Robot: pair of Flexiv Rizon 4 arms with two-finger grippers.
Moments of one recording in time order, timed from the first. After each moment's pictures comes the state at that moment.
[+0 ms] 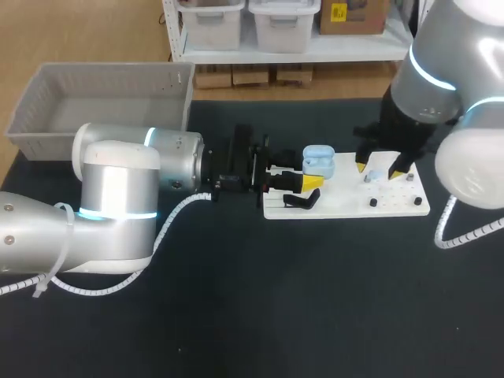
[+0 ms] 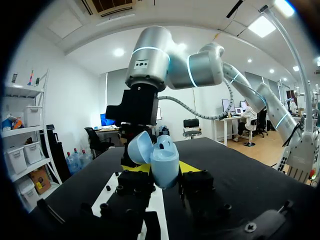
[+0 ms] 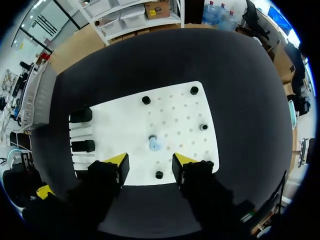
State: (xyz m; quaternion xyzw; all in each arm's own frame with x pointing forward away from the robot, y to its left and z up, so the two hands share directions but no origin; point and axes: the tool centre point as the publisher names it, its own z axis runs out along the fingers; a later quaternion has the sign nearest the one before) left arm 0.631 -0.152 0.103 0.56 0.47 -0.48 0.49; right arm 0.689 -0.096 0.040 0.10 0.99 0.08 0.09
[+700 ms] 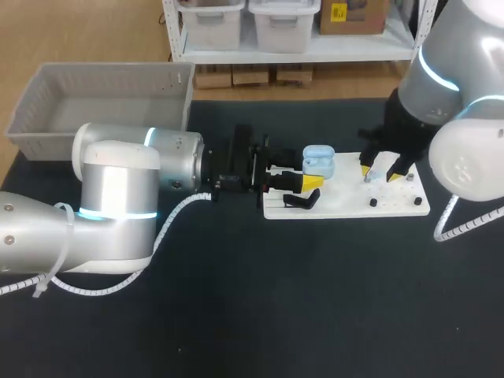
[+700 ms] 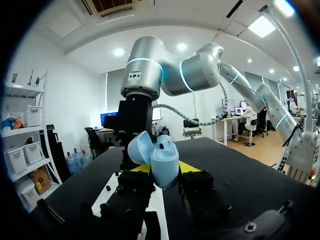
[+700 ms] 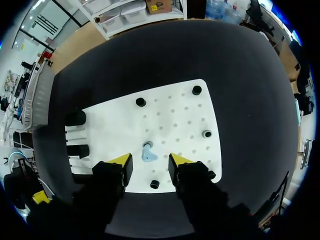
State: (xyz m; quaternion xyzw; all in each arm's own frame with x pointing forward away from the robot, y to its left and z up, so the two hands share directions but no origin) left arm 0.631 -0.152 0.103 0.56 0.47 -0.48 0.49; right arm 0.697 -0.102 0.023 0.09 0.99 0.10 0.07
